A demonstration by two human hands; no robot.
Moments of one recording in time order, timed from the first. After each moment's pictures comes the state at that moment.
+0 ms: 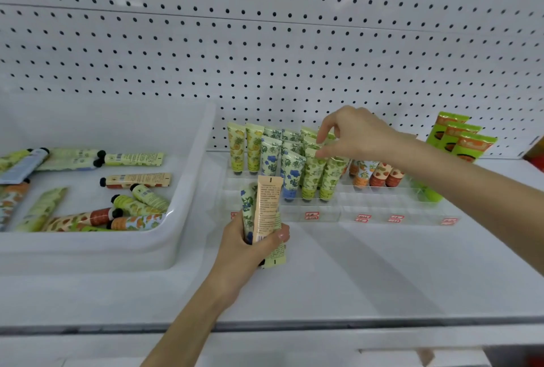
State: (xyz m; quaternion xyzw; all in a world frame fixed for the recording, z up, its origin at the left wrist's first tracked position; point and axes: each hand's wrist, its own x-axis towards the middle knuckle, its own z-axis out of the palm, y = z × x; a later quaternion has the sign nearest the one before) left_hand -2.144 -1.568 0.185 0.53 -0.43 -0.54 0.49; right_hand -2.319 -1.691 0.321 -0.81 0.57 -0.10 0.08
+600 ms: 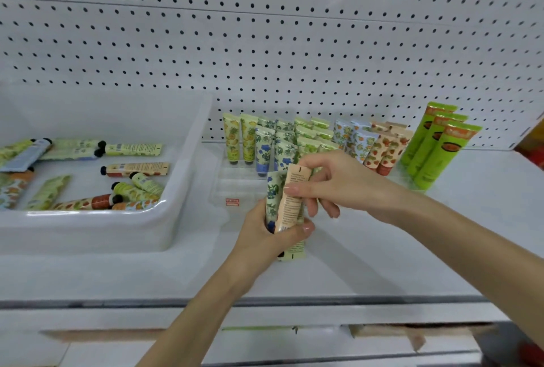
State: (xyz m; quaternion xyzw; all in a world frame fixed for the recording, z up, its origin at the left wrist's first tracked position) left_hand -2.177 -1.556 0.201 0.48 -0.49 -0.55 0.48; right_hand -2.320 -1.604 0.295 -0.75 0.45 -0.19 0.45
